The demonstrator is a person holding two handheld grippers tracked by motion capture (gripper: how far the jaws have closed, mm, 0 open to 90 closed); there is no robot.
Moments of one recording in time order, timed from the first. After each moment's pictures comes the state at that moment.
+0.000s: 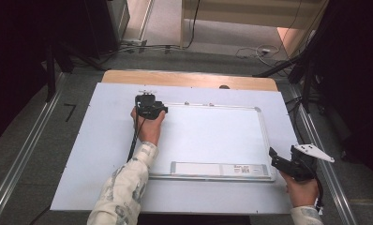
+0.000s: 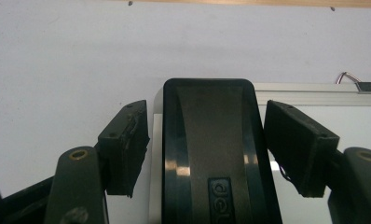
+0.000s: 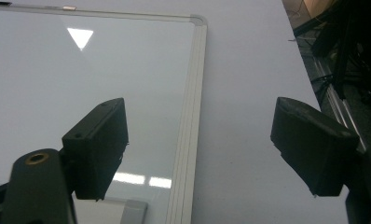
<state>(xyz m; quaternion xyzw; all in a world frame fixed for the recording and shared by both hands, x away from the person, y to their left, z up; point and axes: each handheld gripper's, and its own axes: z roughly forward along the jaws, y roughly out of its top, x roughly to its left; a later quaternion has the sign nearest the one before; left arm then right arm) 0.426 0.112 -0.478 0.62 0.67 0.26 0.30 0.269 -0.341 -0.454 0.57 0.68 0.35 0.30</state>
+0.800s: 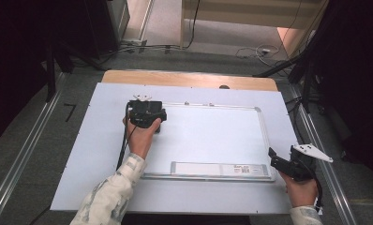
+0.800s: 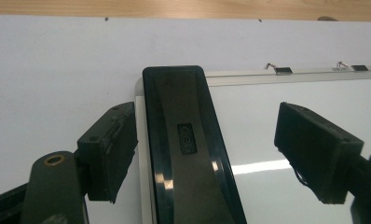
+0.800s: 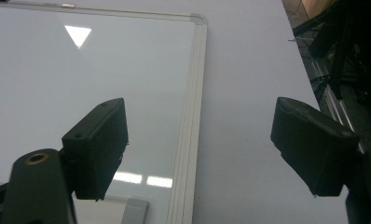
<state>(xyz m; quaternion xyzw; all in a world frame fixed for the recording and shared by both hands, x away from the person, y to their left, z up) 0.375 0.124 -0.452 0.65 0.62 0.25 0.36 0.269 -0.339 -0.454 0.57 0.68 0.35 0.30</state>
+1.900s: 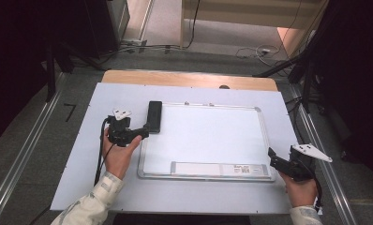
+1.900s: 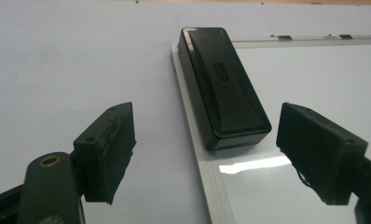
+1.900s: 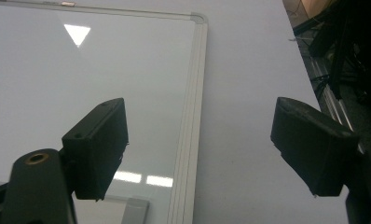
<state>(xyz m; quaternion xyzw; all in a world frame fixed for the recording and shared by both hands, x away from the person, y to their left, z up) 0.309 0.169 -0.452 0.65 0.61 0.25 0.37 0.269 -0.338 -0.454 0.57 0.68 0.34 0.30</state>
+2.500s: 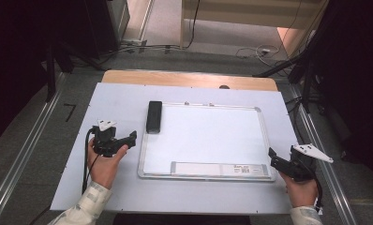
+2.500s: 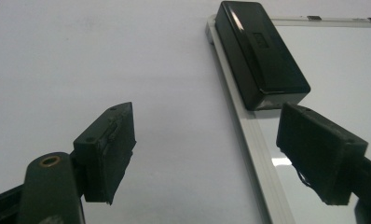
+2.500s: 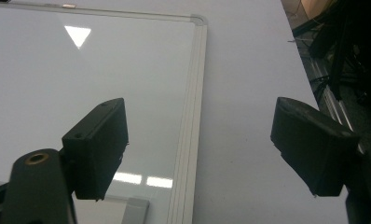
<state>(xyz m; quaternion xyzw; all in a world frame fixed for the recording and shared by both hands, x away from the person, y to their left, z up) 0.279 0.202 -0.461 0.63 0.63 0.25 0.37 0.268 -0.338 -0.453 0.57 0.68 0.35 0.30</state>
